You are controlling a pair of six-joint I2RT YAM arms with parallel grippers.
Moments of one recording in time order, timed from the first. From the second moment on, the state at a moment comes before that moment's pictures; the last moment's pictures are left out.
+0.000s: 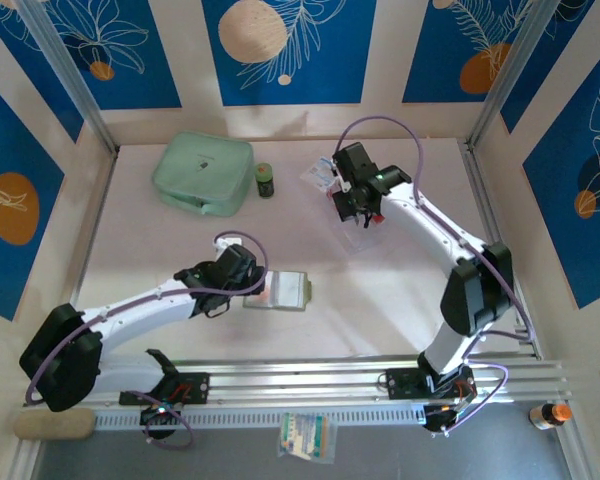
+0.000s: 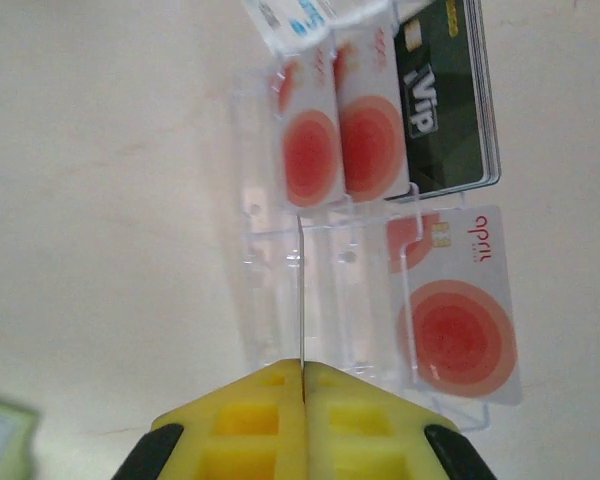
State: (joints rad) left arm -0.76 1.24 0.66 -0.42 -0.37 -0.63; right arm 0.51 1.64 1.50 -0.88 0.21 0.09
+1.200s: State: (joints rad) left arm -0.70 1.38 0.72 -0.42 -0.29 -0.52; right arm 0.86 1.39 0.65 0.17 -0.06 0.99
